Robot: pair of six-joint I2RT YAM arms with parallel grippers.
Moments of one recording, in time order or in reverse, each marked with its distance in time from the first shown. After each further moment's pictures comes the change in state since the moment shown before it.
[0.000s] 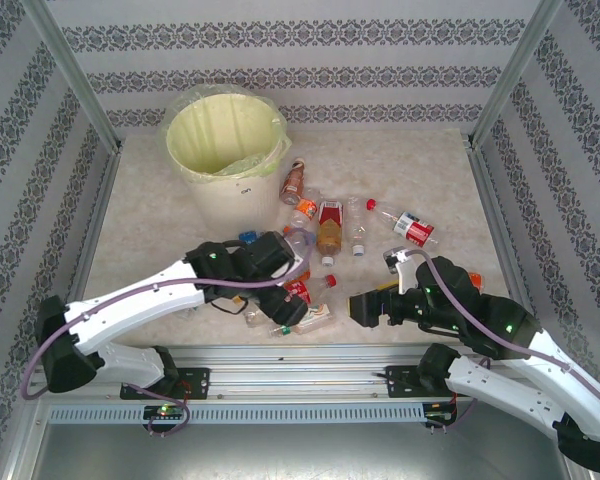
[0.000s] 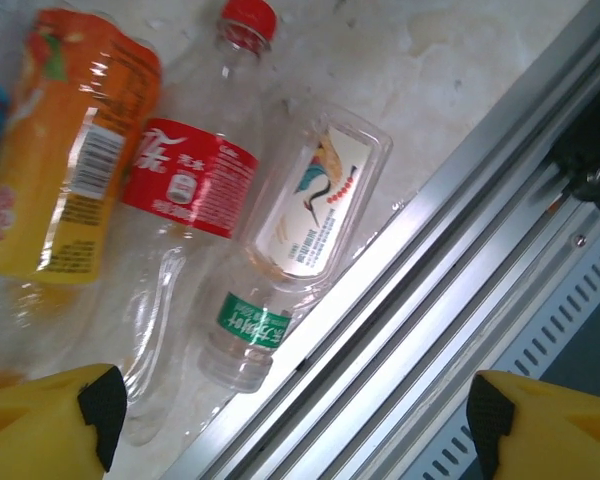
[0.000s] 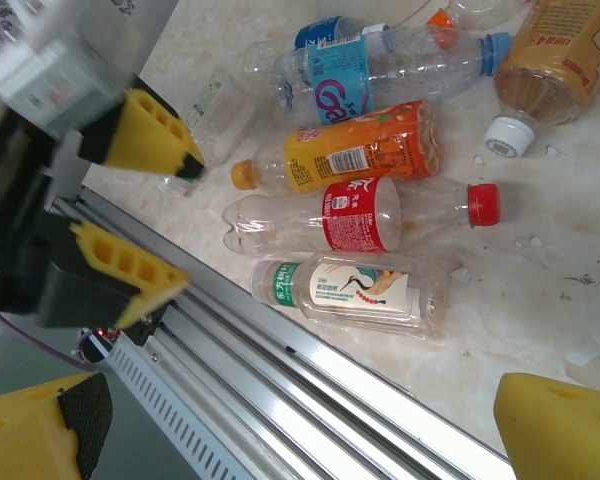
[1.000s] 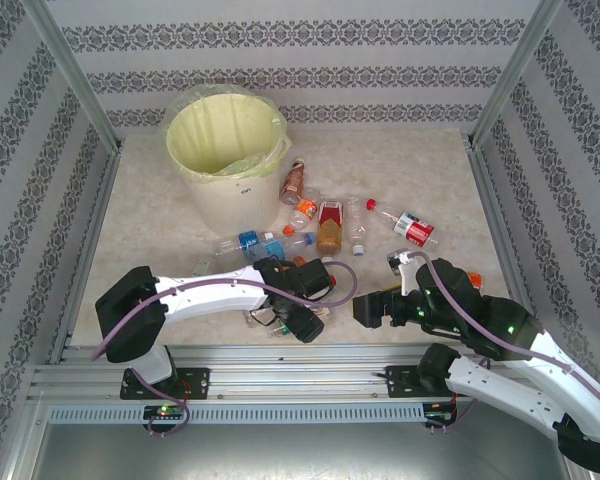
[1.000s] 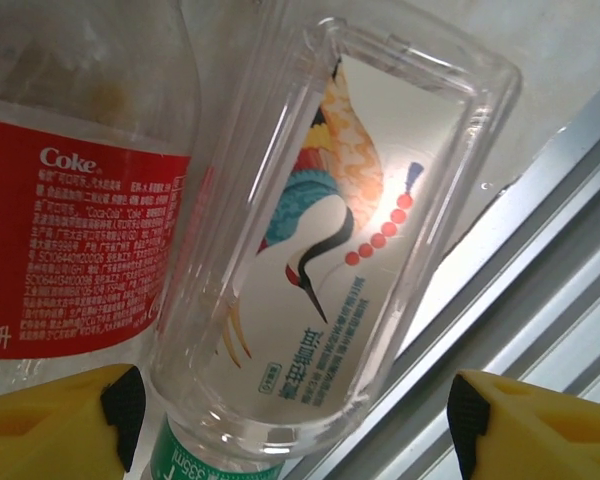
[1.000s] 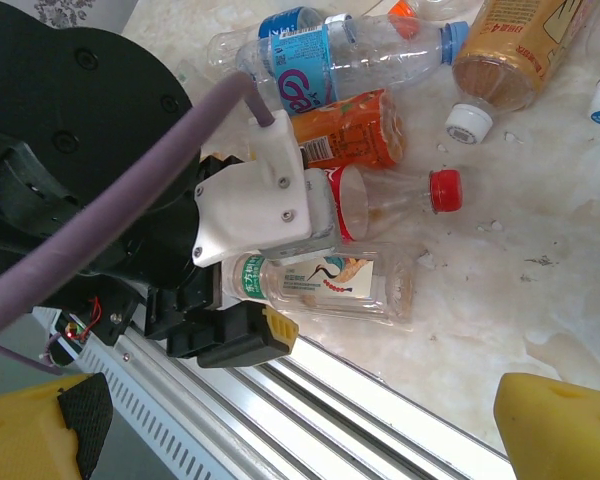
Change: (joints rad) left arm -0.069 0.327 -0.051 0.163 -0.048 0.029; right arm 0.000 -0.010 0.000 -0.047 0.041 0.000
